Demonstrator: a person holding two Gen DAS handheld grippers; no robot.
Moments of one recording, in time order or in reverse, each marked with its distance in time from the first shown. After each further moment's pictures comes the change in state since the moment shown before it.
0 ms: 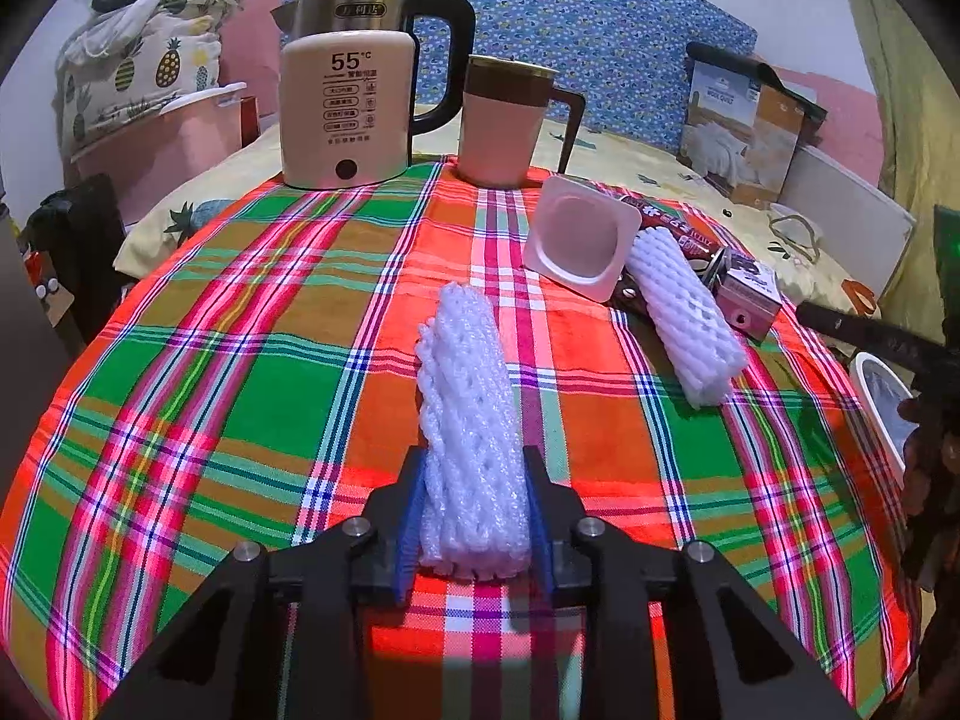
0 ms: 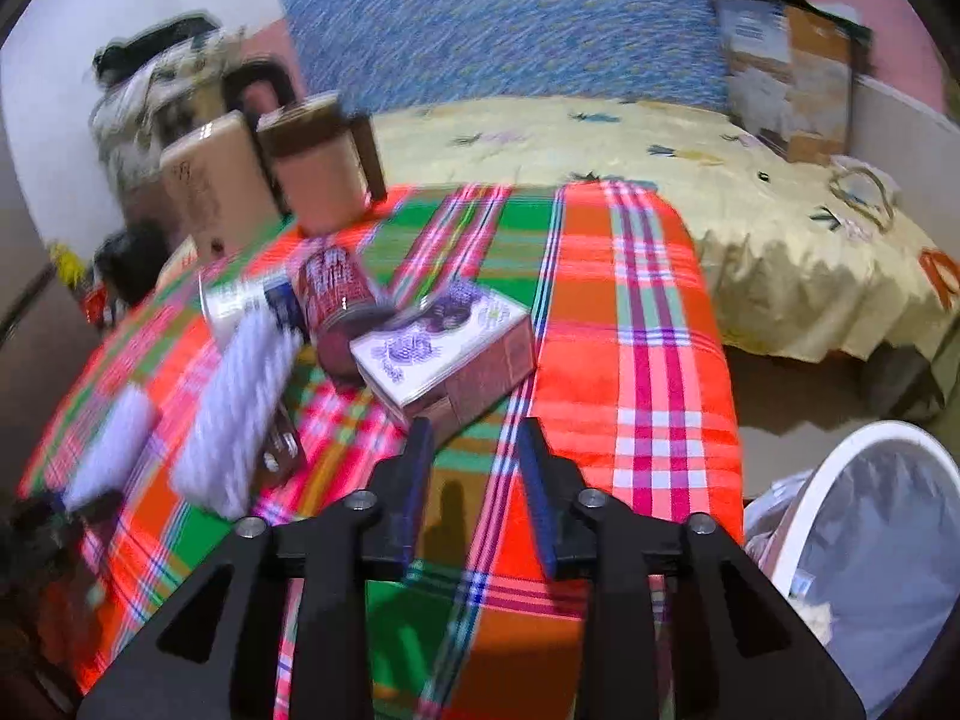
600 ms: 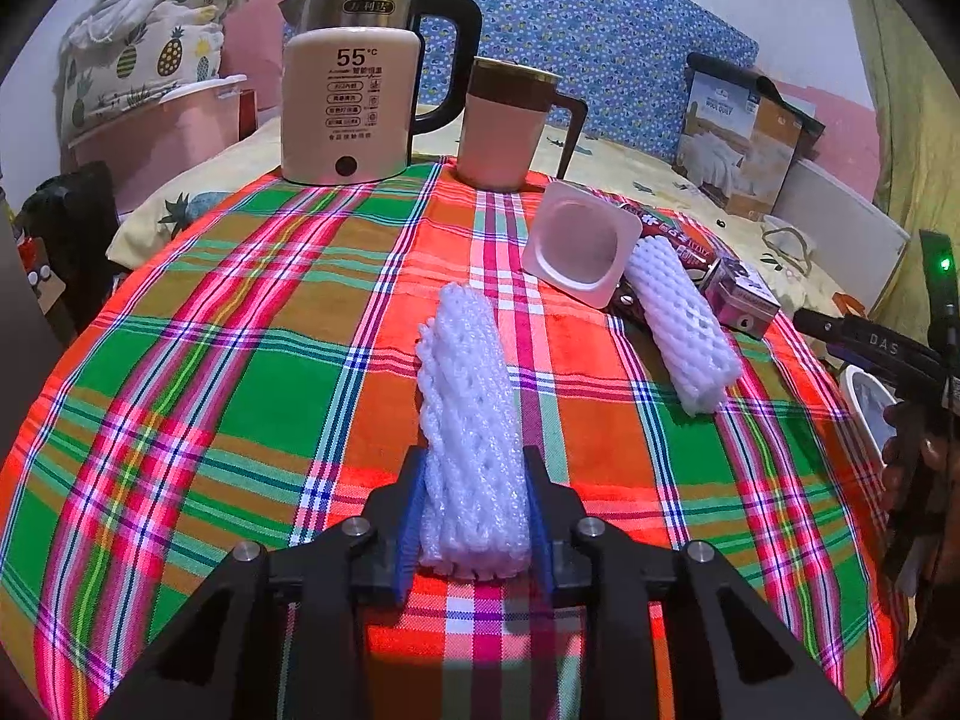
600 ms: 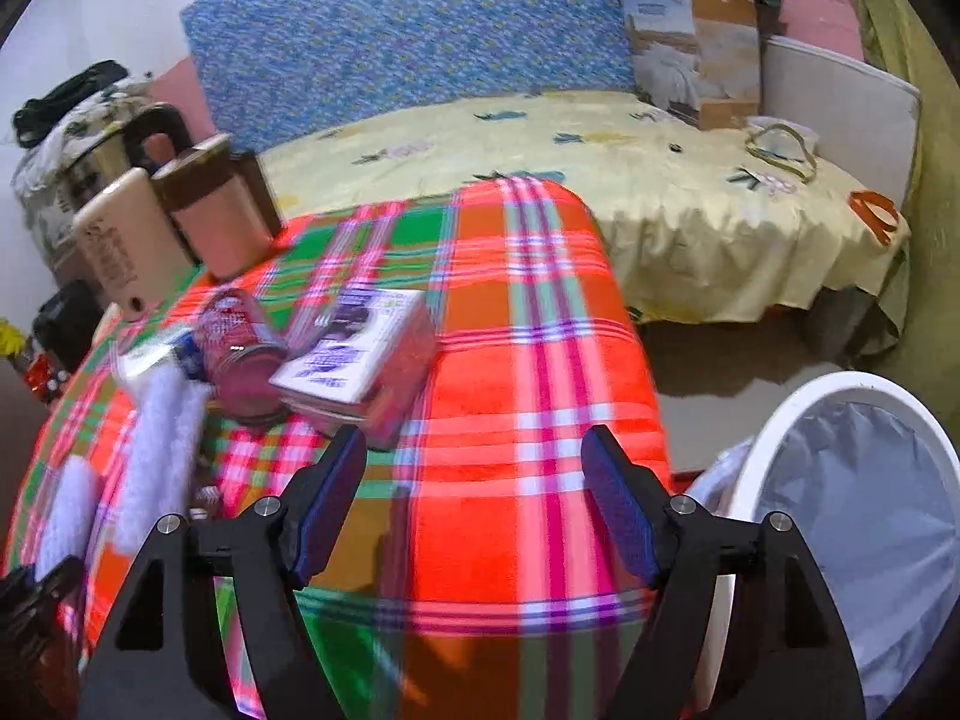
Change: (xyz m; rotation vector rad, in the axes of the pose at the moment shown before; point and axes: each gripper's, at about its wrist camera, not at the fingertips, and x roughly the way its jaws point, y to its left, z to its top) left arm -0.001 0.006 -0.001 -0.027 -0.006 -0.035; right arm 0.007 -0.024 0.004 0.126 -0.021 -0.146
